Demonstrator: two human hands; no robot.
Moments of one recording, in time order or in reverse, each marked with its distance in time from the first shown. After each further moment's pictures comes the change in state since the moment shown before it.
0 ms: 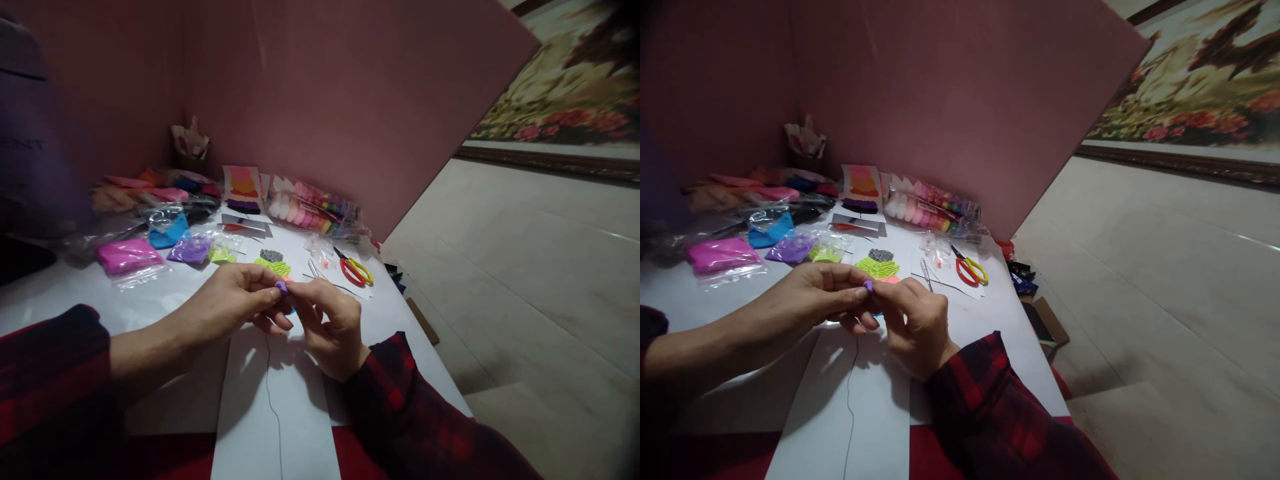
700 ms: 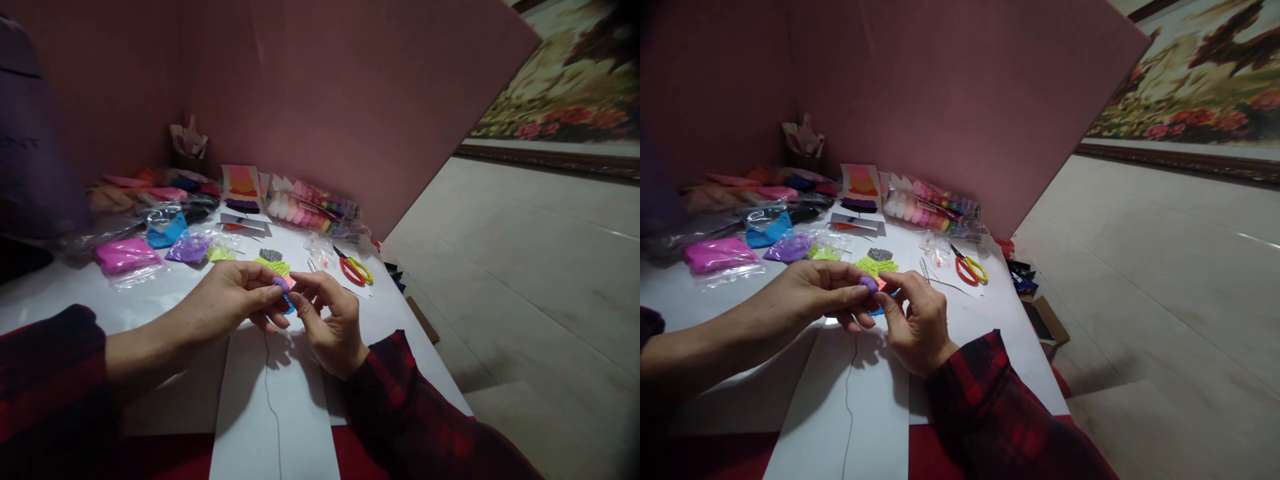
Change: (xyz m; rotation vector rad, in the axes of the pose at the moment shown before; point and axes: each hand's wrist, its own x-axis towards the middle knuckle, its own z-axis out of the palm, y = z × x) left_hand -0.005 0.006 0.003 0.056 0.036 -0.006; right_hand 0.001 -0.001 0.002 0.022 0.043 0.140
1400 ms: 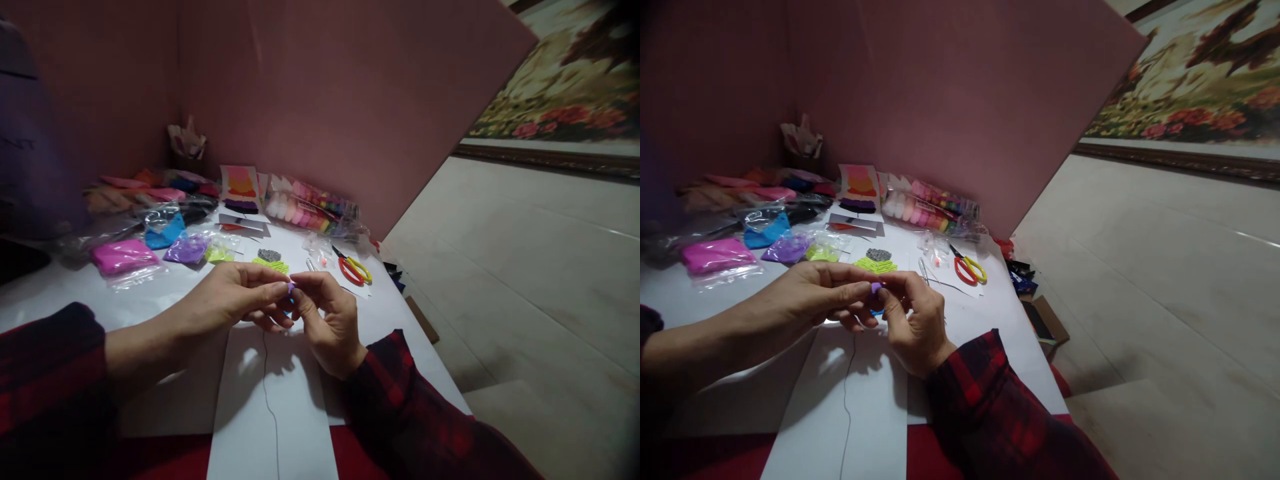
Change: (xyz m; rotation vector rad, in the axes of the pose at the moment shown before) left_hand 0.003 -0.004 -0.003 -0.102 -0.118 -0.004; right_hand -0.003 -0.001 0.002 0.185 -0.001 0.141
